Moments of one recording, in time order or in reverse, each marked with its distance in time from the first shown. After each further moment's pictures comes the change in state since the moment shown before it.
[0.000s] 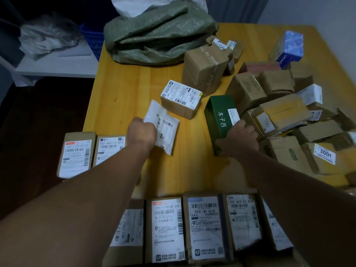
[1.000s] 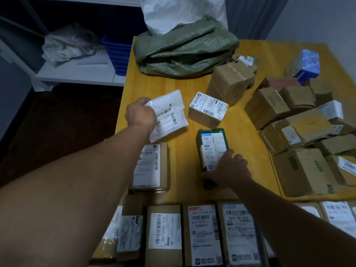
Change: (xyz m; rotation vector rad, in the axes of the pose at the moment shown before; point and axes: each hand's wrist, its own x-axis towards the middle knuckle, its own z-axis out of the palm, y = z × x) left_hand 0.072 0.014 -0.094 -0.184 0.027 0.128; right_hand -0.096 -0.075 0.036 -0.090 -0.208 -0.058
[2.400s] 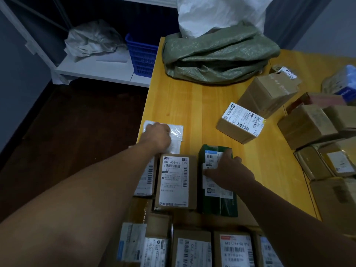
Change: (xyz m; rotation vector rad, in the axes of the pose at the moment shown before) left_hand 0.064 -0.074 -0.025 0.735 -0.355 0.167; right_hand 0.018 -0.101 0.003 0.097 -0.099 -0.117
